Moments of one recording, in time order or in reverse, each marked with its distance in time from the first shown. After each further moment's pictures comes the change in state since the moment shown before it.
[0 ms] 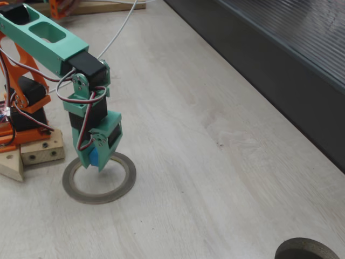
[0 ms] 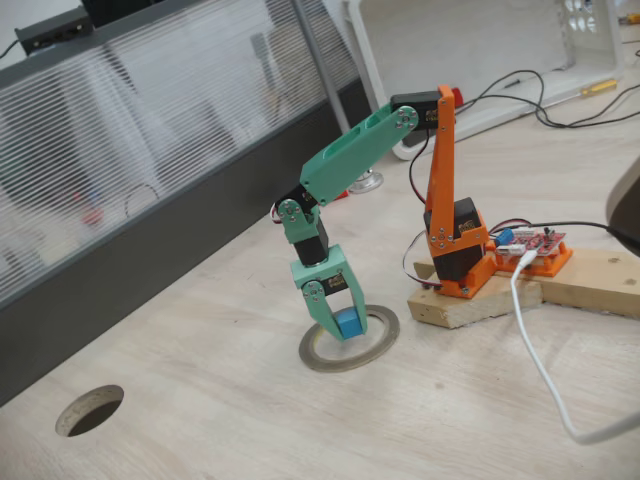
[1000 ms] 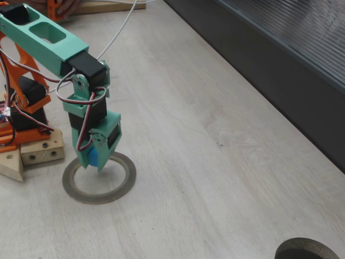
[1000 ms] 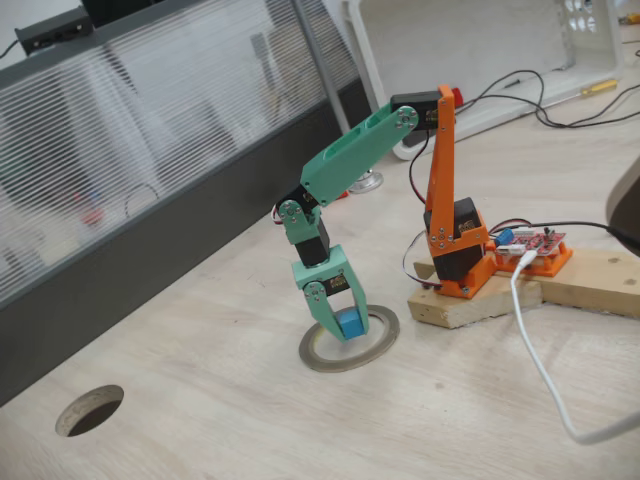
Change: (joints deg) arm 0.0 0.0 0.4 0.0 -0.4
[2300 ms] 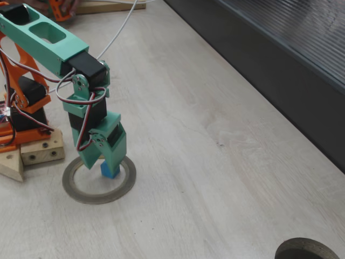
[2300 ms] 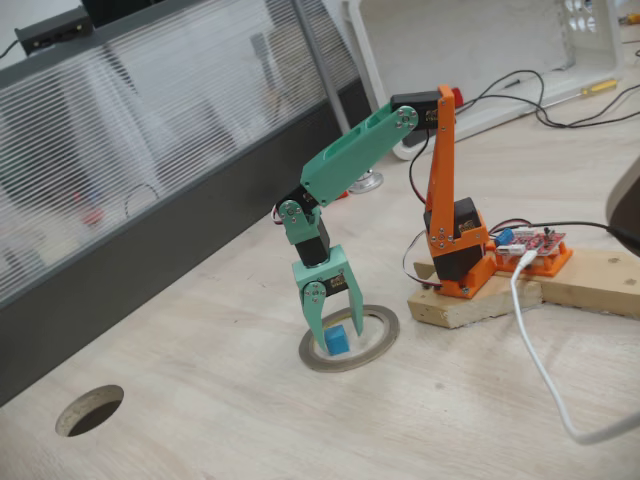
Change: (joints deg) arm 0.0 0.0 0.0 0.2 0.4
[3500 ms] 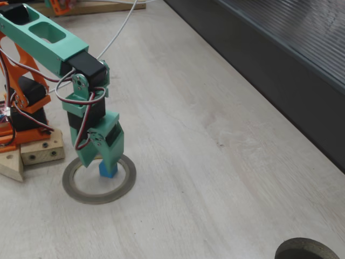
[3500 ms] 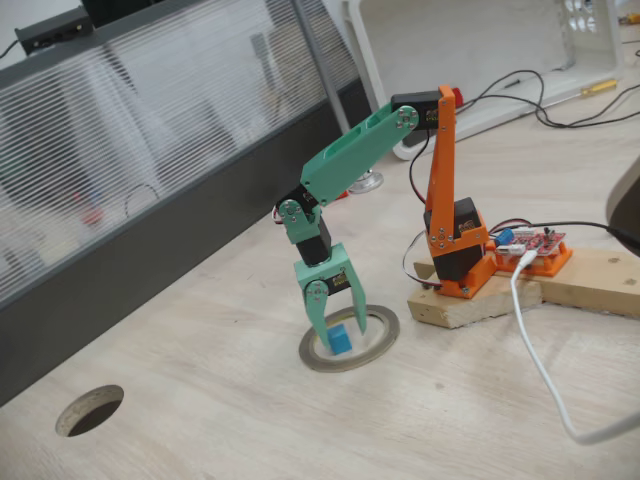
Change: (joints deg) arm 0.0 0.1 0.0 3.8 0.0
